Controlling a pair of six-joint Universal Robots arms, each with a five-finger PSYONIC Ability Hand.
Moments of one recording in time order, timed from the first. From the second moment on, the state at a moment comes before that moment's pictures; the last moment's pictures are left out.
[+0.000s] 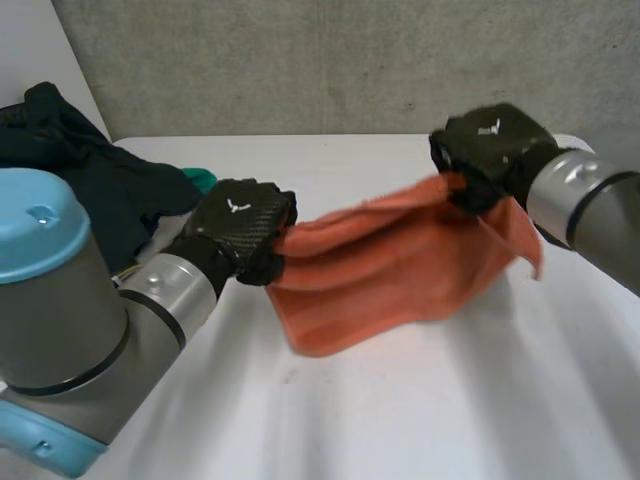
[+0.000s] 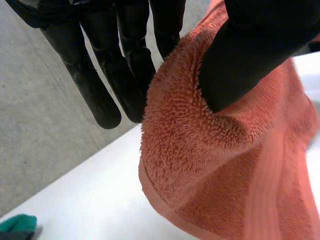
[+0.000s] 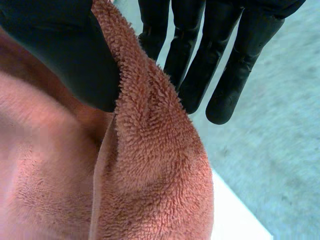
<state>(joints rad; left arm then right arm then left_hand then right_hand) 4.12 -1.78 -1.61 3.25 -1.49 3.34 1.94 -1.30 1.24 0.28 1.30 2.66 1.12 1.20 1.19 1.20 1.00 0.99 1.17 1.18 1.18 0.99</state>
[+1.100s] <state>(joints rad) 4.16 -1.79 -1.47 3.60 -1.58 3.53 1.87 -1.25 1.15 -0.02 1.30 2.62 1.12 1.20 1.19 1.20 1.00 0.99 1.18 1.19 1.19 0.99</state>
